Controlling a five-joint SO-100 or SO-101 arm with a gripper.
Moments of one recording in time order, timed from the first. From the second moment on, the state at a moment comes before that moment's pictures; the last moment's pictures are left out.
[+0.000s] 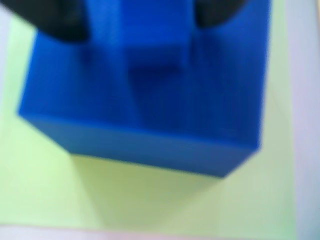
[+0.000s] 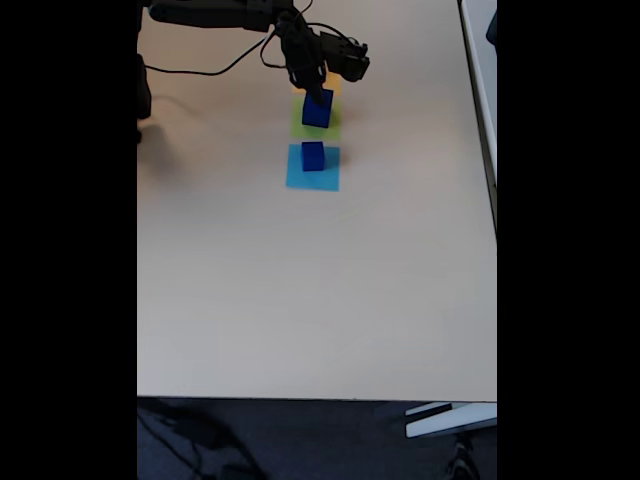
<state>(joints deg) -3.3 73.3 81.3 57.6 90.8</state>
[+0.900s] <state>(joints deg) -4.6 73.3 73.8 64.6 92.2</state>
